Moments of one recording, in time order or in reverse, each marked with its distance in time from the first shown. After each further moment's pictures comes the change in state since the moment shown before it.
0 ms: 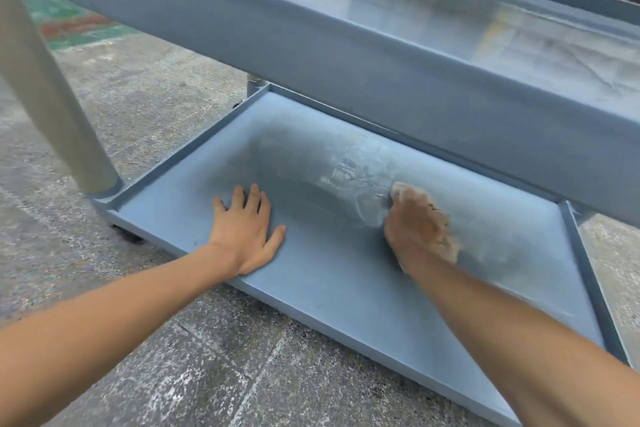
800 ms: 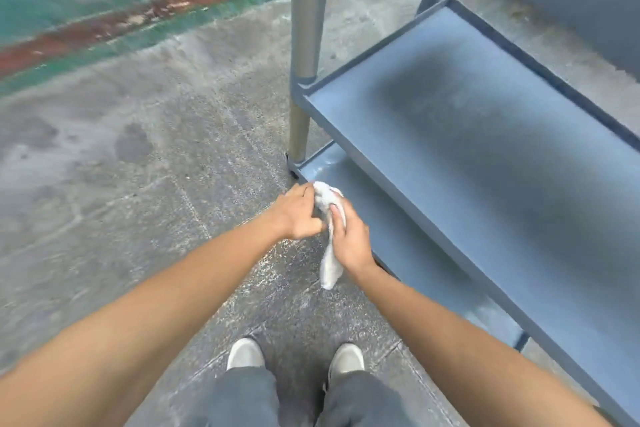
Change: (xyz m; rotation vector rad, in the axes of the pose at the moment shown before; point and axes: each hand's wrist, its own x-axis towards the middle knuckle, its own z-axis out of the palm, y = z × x) left_hand -0.222 -0.124 -0.288 -0.723 -0.443 -0.214; right_hand -0.263 -0.154 -0.251 0.810 -0.782 -0.575
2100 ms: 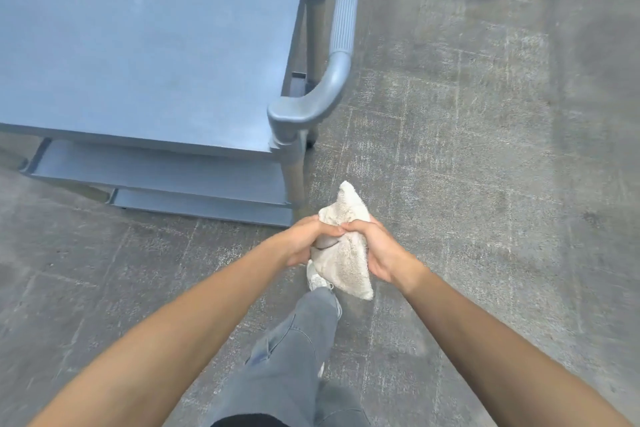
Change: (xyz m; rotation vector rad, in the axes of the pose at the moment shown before) left_hand -0.346 0.636 0.217 -0.835 -0.813 -0.070; right_hand -0.560 -0.037 -0.564 1.083 0.370 0.710
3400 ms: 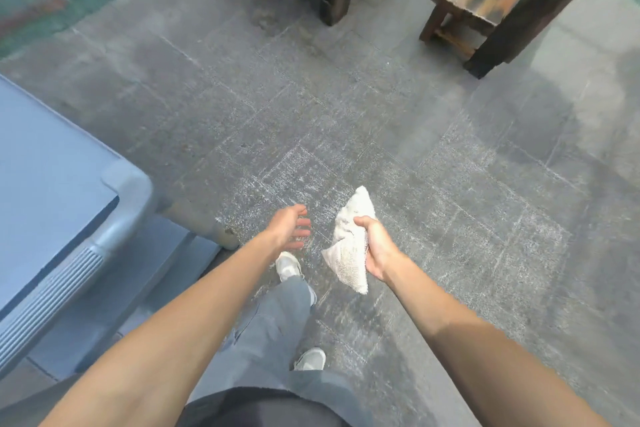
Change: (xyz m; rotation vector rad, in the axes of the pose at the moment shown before) left_hand 0.436 0.555 0.053 -0.304 0.610 0.063; right_hand 0.406 -0.647 -0.186 -0.235 -0.019 0.181
